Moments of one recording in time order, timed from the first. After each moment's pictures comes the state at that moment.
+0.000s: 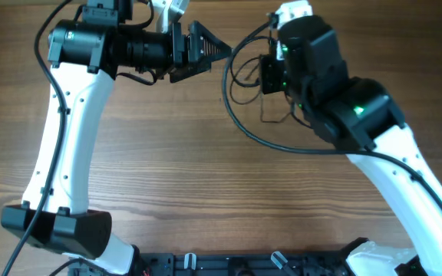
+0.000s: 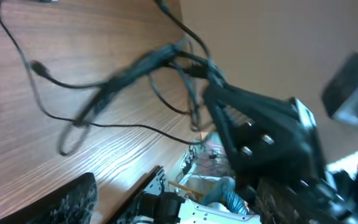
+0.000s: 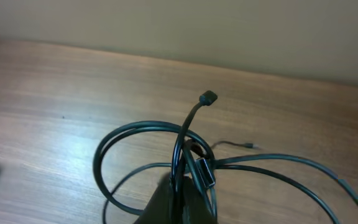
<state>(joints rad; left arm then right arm) -0.18 1.74 1.94 -1.18 1.04 -0.39 0.58 1.46 1.66 -0.83 0.25 0.23</state>
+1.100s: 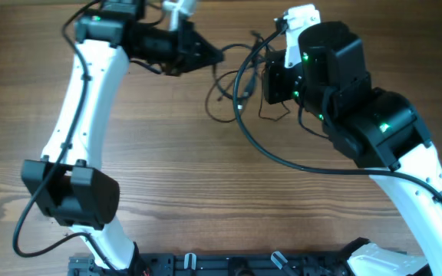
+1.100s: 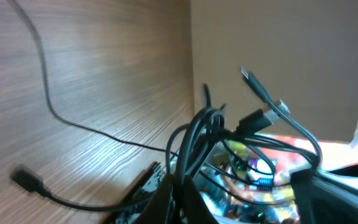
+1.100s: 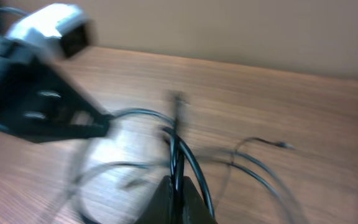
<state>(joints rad) -0.14 1.91 1.94 -1.18 1.11 -0.35 0.56 1.39 1.66 -0.86 0.11 0.26</state>
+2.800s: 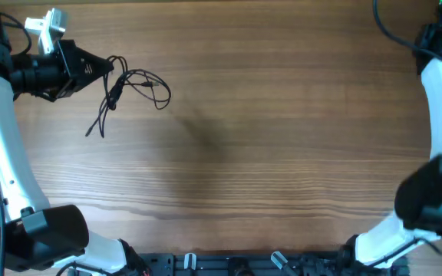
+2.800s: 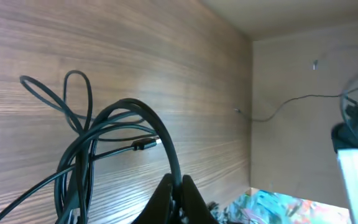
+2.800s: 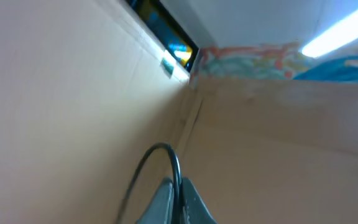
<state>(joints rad) 0.34 1.71 1.94 -1.53 0.91 0.04 -0.23 1.86 1.66 0.87 0.39 -0.75</state>
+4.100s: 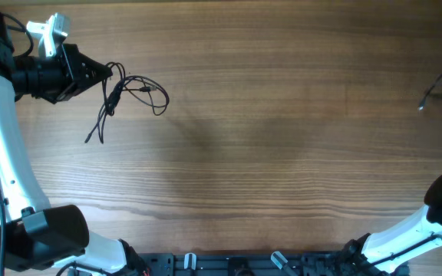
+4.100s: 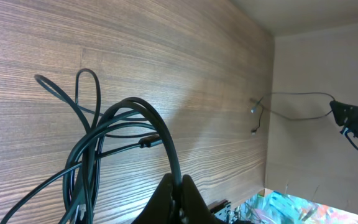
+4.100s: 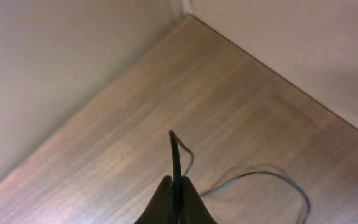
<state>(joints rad) 0.33 1.71 1.94 -1.56 0.83 0.04 -0.65 1.93 2.05 -0.88 -0.10 0.20</state>
